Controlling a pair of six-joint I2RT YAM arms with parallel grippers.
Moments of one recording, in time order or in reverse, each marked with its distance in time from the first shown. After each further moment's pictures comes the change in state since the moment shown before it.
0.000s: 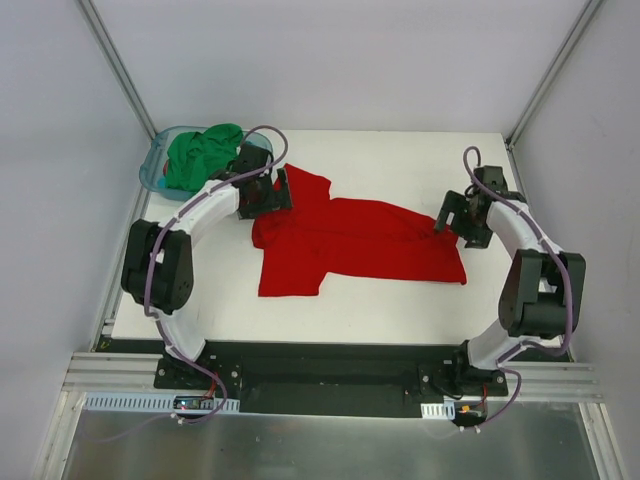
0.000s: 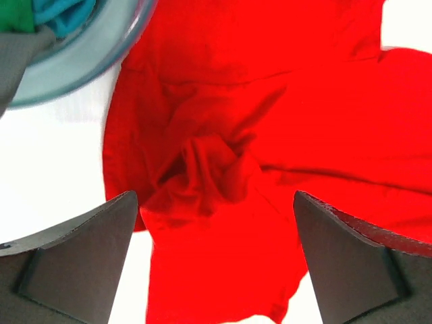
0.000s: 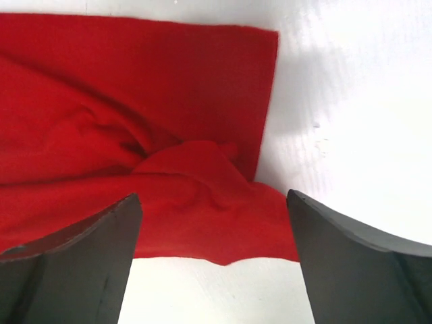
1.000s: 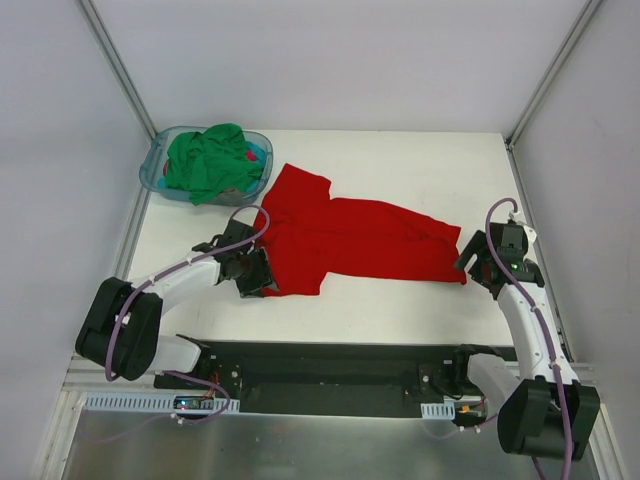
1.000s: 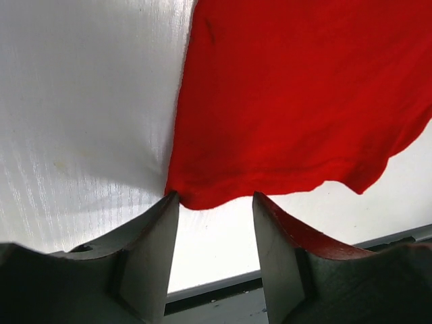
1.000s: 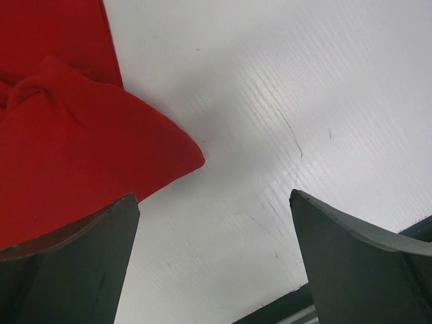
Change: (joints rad) left arm -0.062 -0.445 -0.726 0.097 0.210 -0.240; right arm -0.030 -0.677 -0.466 -0.005 0.323 0.136
